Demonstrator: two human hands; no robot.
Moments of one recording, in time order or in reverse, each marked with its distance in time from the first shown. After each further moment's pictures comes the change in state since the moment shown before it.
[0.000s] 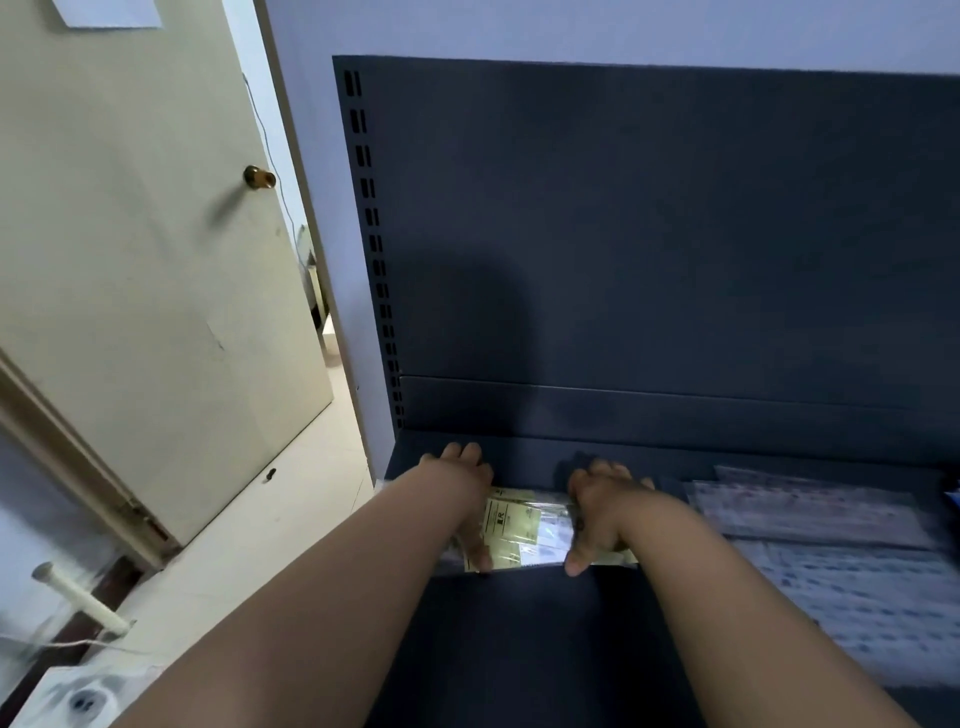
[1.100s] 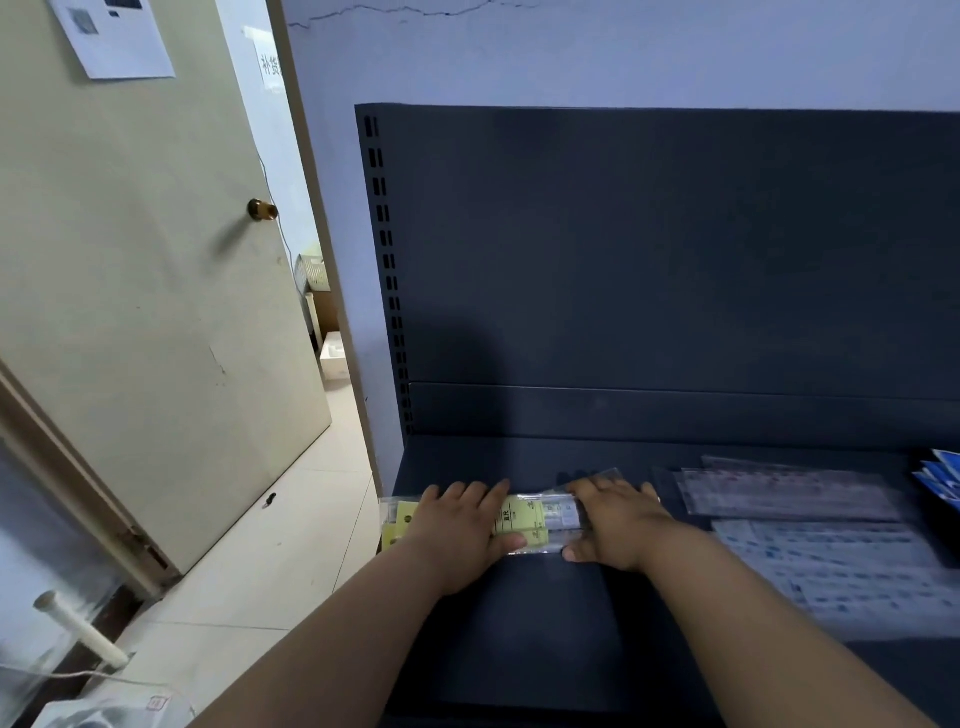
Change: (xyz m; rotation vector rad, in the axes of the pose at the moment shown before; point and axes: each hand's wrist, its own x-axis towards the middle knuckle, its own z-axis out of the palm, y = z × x) left_hand -0.043 0.009 0.059 -0.101 0.421 0.079; right_hand -0.030 0.005 0.034 0.055 0.267 -0.106
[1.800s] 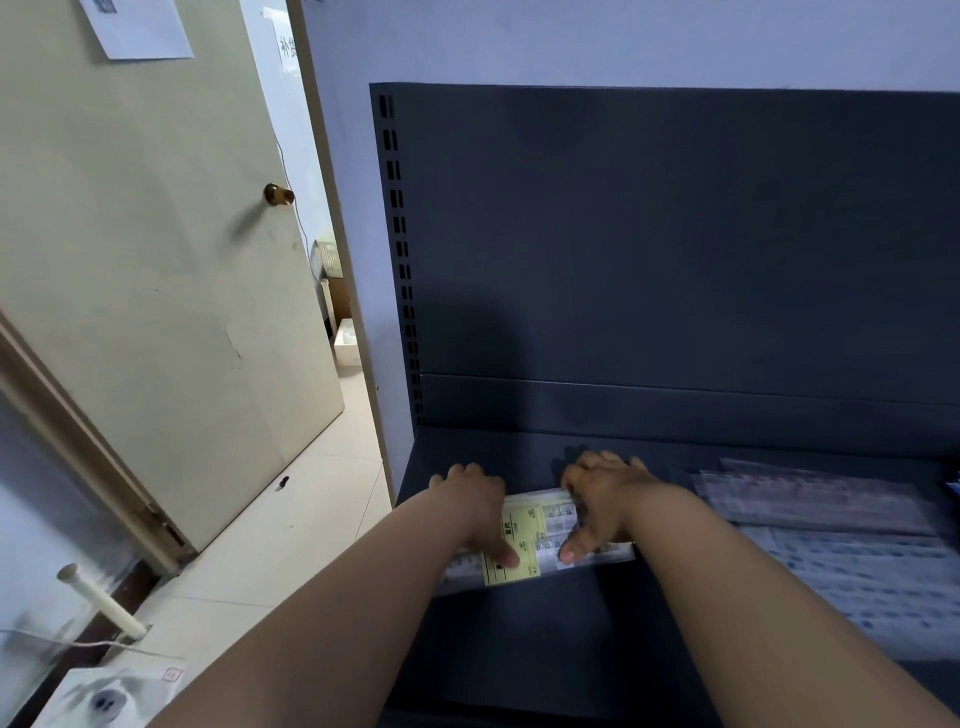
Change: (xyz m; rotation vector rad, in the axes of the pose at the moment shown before) left_hand 0.025 0.001 -0.032 -0.142 -0.365 -0.165; right_hand 0.029 -0.011 -0.024 -0.152 -0.188 -0.067
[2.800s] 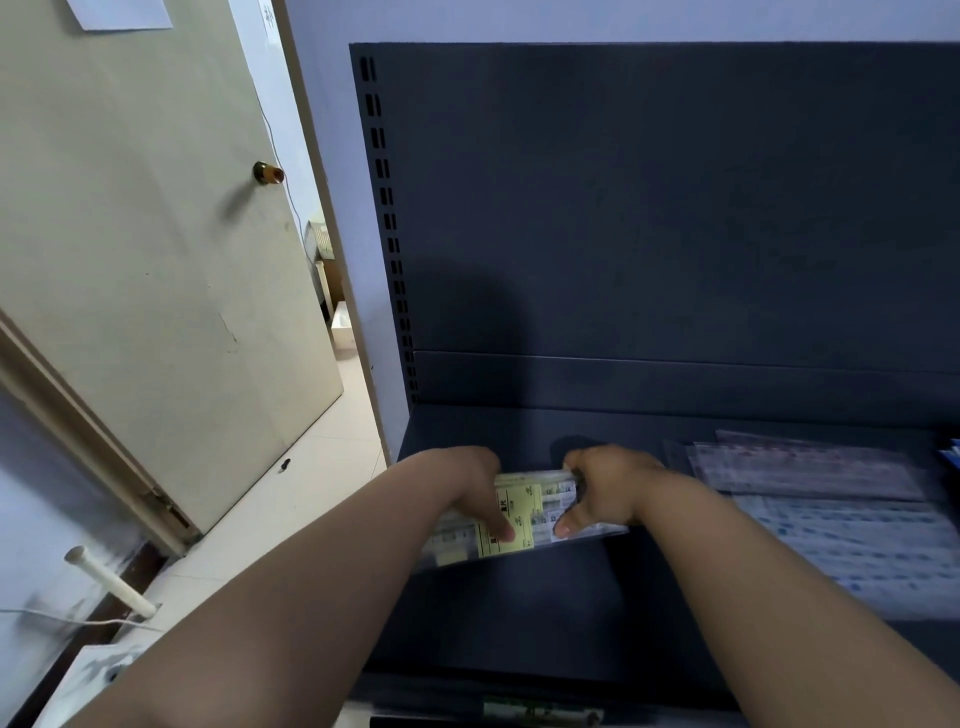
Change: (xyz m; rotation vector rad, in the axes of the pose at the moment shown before) left_hand 0.003 -0.003 -0.006 -0.134 -0.089 0.029; right_hand -0.013 0.004 0.011 0.248 0.077 0.020
